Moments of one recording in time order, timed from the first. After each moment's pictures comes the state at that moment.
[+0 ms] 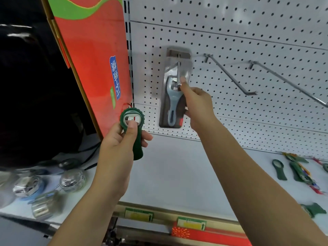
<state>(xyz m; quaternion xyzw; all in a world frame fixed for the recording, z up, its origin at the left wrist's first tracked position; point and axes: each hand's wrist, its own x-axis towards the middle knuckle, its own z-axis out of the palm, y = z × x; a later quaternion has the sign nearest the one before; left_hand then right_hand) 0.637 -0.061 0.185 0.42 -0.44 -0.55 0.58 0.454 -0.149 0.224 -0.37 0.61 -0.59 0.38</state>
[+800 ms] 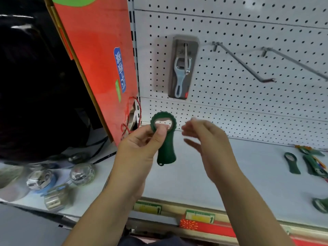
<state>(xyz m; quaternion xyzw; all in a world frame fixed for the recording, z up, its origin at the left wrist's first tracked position) 0.626 -0.045 0.180 0.41 -0.45 -0.60 0.52 0.464 -0.048 0.173 -0.38 0.58 -0.58 0.42</state>
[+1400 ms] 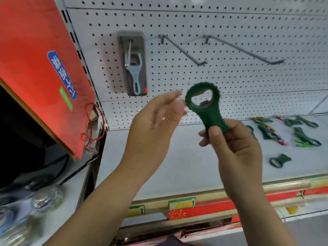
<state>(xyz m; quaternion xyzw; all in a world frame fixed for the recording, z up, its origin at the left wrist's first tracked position) 0.557 -0.033 0.221 0.28 -0.65 -0.54 0.46 0.432 0.056 0.188 -0.41 0.57 -0.70 0.17</state>
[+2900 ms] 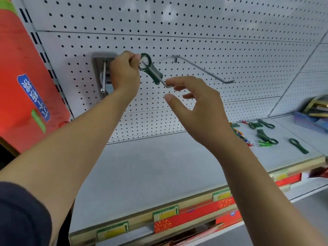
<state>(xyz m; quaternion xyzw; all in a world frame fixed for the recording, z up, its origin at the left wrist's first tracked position) 0.456 -0.229 0.258 0.37 -0.70 -0.26 0.55 0.402 0.007 0.268 -0.56 0.65 -0.50 -0.05</state>
